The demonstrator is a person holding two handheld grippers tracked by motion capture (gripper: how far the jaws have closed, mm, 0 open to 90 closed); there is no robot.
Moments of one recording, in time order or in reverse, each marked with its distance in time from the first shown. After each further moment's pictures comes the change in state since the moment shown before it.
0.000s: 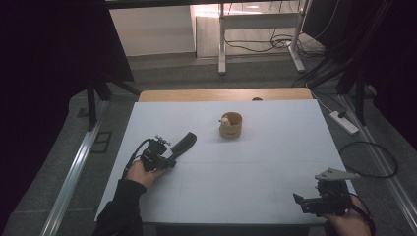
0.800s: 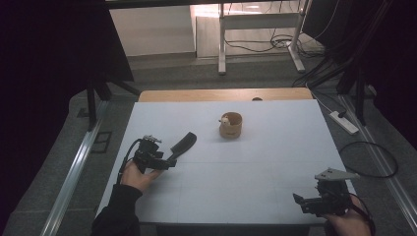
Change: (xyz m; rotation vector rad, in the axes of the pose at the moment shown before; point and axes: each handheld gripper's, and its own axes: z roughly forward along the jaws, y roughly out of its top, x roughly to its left) left arm 0.006 -0.015 -0.017 -0.151 0.016 -0.078; right arm 0.000 0.000 0.000 0.003 0.000 -0.001
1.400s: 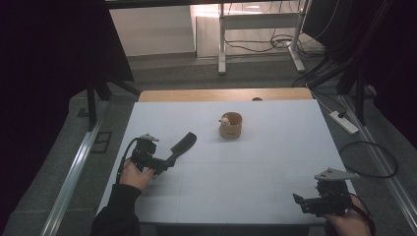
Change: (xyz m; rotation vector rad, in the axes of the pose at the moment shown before) left arm 0.004 -0.001 -0.003 -0.033 0.048 0.031; right arm 0.000 0.000 0.000 0.002 0.000 -0.001
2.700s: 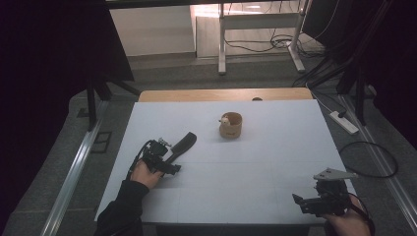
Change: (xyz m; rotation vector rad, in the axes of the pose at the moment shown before) left arm -0.003 0.004 0.047 0.163 0.071 0.107; right arm 0.001 0.000 0.001 0.013 -0.001 -0.008
